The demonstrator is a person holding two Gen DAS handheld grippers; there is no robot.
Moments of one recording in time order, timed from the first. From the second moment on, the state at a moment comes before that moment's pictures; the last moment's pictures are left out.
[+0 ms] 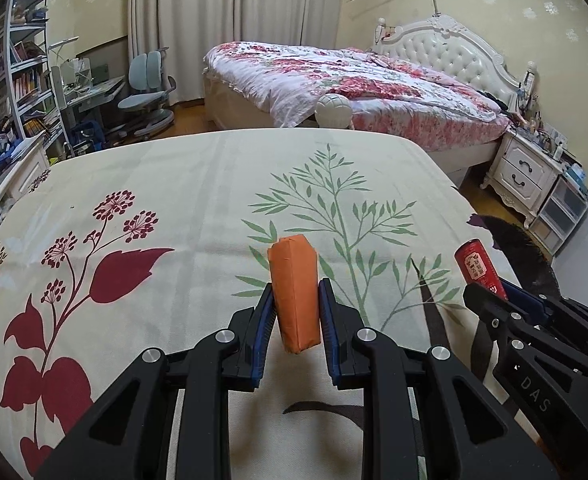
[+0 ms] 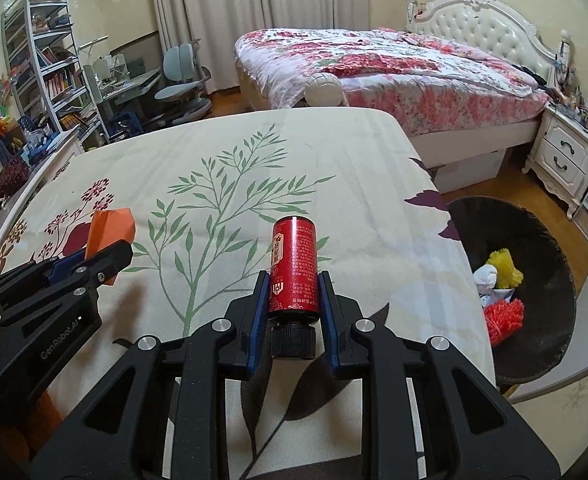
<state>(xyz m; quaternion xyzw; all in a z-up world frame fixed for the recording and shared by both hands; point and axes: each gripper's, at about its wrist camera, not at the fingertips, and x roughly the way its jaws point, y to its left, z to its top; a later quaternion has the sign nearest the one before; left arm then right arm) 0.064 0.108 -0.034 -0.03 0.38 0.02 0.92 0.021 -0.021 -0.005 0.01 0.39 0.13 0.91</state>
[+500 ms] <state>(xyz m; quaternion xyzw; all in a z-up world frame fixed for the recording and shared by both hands) 0.062 0.042 -0.011 -0.01 0.34 -0.06 0.94 0.004 -0.094 0.019 0.03 0.36 0.05 0.93</state>
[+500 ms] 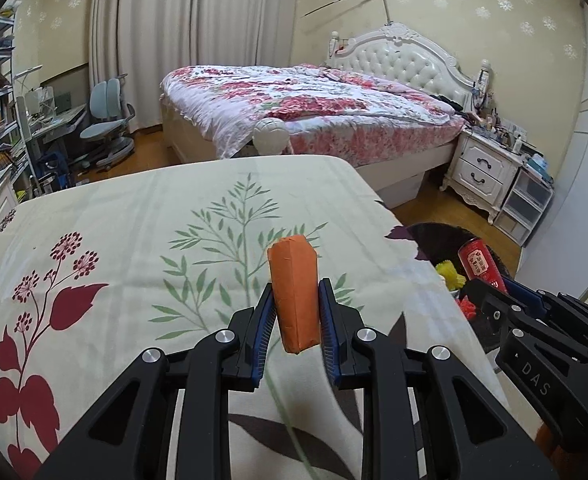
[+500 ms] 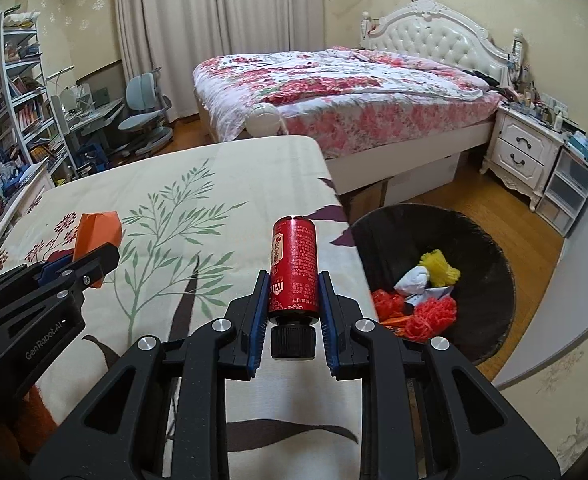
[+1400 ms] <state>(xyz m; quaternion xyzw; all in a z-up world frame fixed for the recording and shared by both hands) 0.126 -0.086 -0.017 0.04 0.32 -0.16 0.93 0.043 -0.207 0.009 0.06 0.33 -0.06 0.94</state>
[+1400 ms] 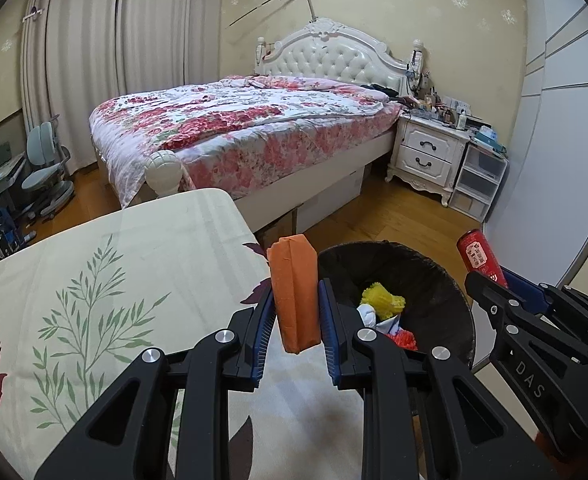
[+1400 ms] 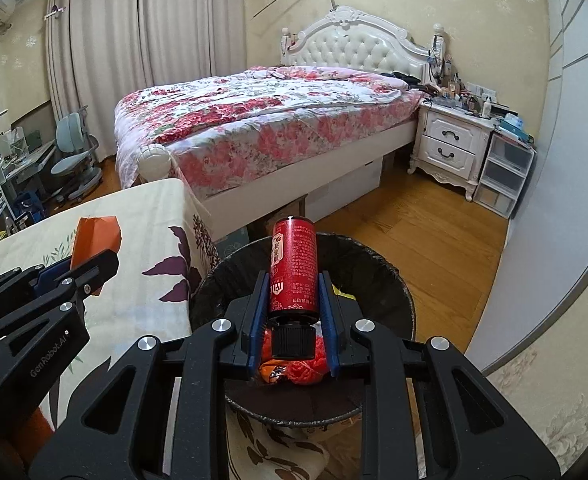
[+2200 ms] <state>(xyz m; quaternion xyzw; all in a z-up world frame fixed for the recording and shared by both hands) 0.180 -0.133 -0.046 0.07 0.36 -0.16 0.92 0.081 -0.237 -0.024 0.09 0.36 -0.08 0.93</state>
